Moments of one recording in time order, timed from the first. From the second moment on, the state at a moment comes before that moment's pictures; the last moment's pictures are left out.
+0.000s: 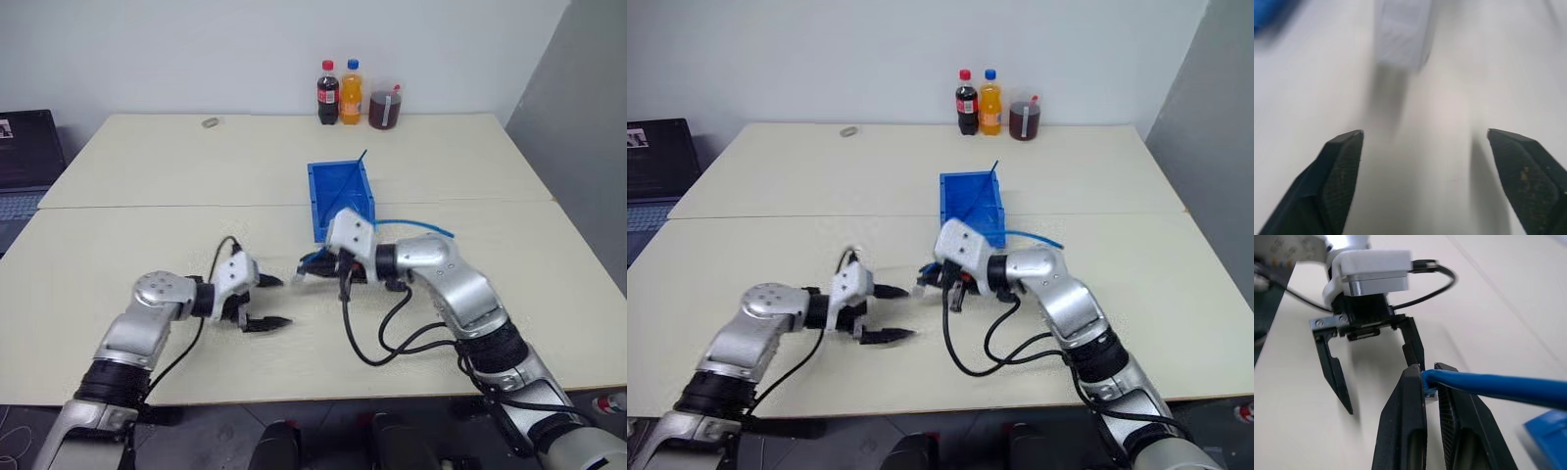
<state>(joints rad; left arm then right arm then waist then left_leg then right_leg) -0.36 0.70 -0.04 0.08 -0.25 0.29 -1.21 -0.67 -0.27 0.29 -0.21 0.13 0.67 0.92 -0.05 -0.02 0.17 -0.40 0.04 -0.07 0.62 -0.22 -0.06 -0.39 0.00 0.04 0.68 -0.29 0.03</state>
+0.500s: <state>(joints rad) -0.62 0.65 0.00 -0.09 -0.37 0.69 -0.92 -1.07 -0.22 0.02 0.52 0.19 0.59 0.66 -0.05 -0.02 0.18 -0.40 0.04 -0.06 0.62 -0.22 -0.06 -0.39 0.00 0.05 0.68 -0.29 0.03</state>
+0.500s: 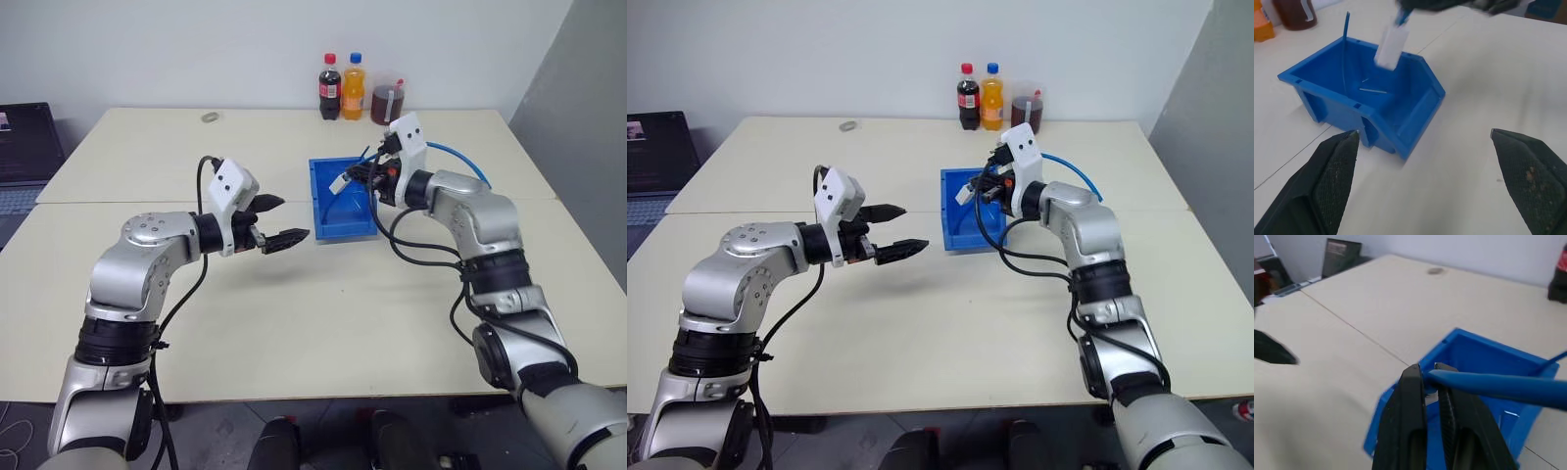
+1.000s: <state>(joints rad) -0.59 0.71 -0.03 -0.04 -0.31 0.60 -0.92 -1.14 -0.54 0.28 0.69 -0.03 0.35 1.13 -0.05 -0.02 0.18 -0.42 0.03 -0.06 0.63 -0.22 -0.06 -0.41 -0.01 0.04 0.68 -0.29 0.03</state>
